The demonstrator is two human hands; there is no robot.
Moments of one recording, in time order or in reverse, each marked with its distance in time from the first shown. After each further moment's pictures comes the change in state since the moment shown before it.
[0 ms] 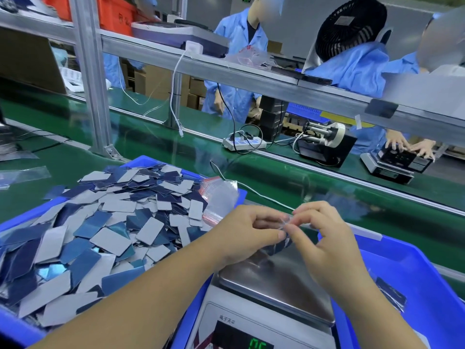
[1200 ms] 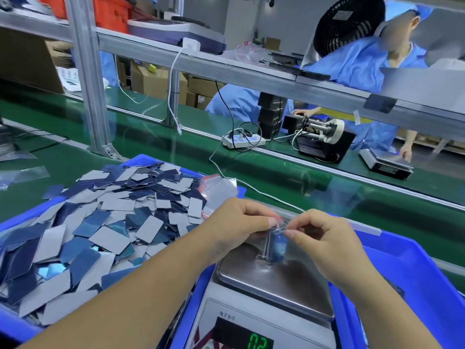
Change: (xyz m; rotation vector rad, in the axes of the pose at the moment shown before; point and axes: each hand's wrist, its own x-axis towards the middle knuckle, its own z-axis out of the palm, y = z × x) left_hand 0.001 0.004 -0.007 -0.140 0.083 -0.096; right_hand 0.002 0.002 -0.013 0.252 -0.128 0.242
